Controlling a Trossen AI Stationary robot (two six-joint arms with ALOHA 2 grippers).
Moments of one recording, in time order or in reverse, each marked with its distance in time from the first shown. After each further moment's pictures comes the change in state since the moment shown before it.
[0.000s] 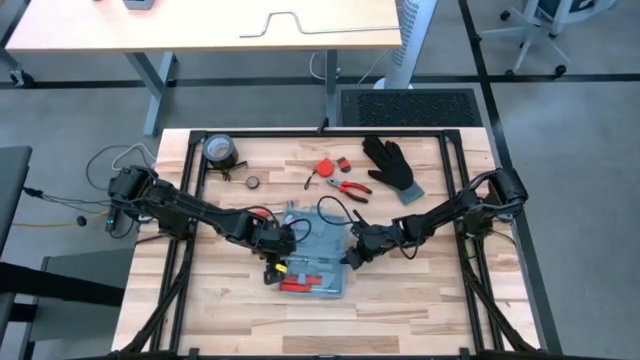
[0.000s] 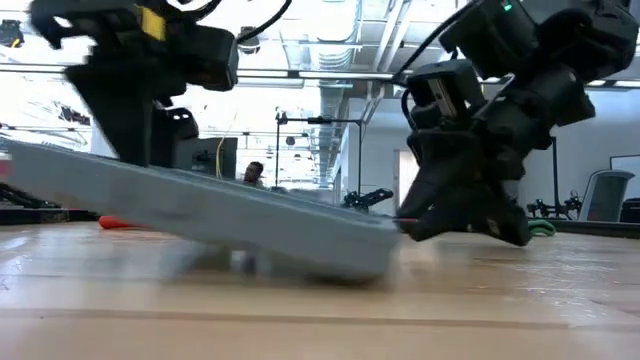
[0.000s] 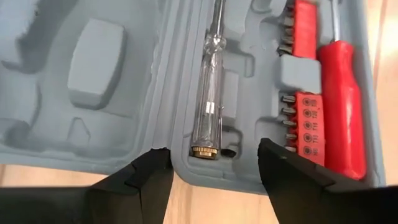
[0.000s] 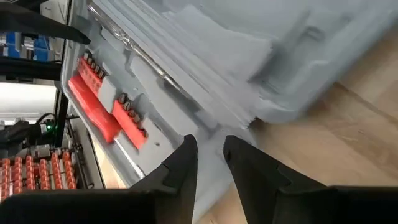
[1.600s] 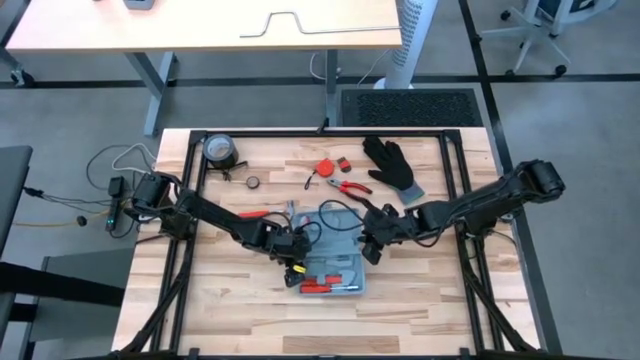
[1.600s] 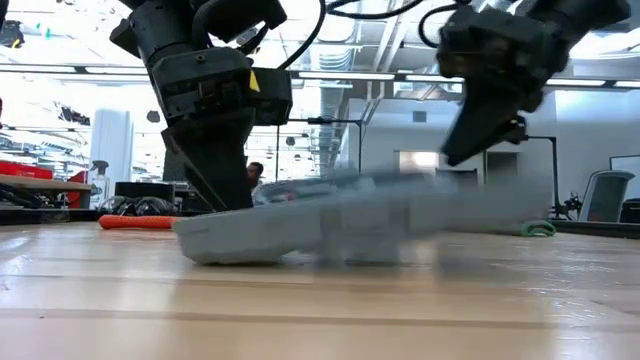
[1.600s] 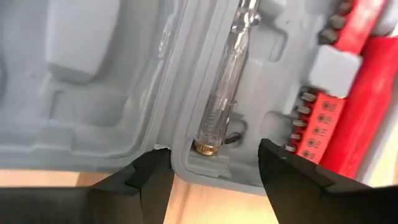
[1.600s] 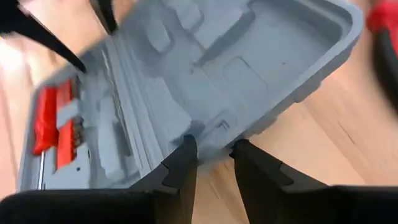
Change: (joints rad) left arm 0.043 0.190 0.001 0.317 -0.052 -0.110; right arm 0.024 -0.359 0.155 -0.666 0.303 -0.516
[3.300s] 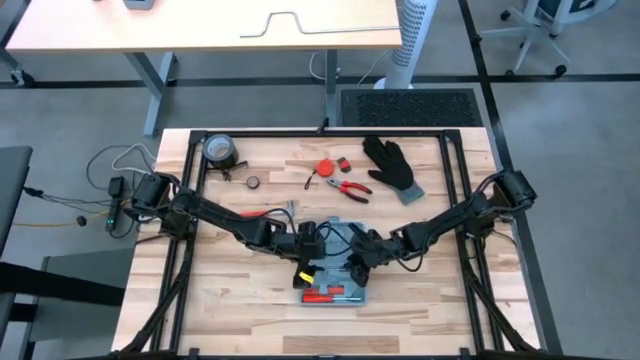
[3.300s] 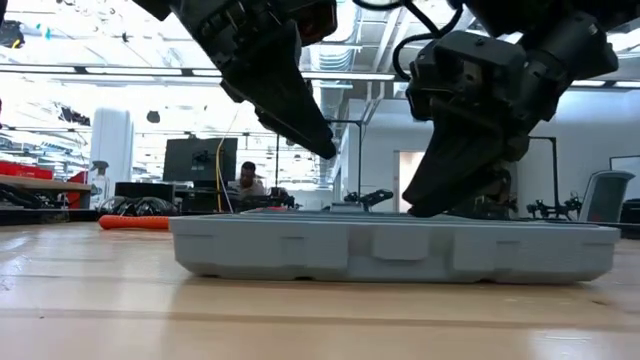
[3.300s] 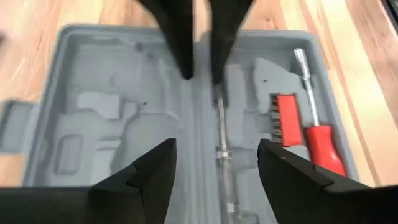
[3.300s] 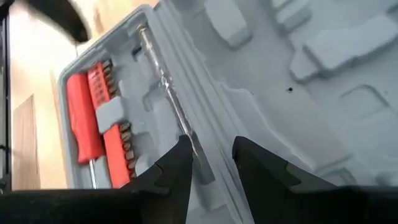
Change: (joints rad) left arm -0.019 0.000 0.143 0.072 -0.089 0.397; right arm 0.090 0.277 -0.017 0.378 -0.084 0.142
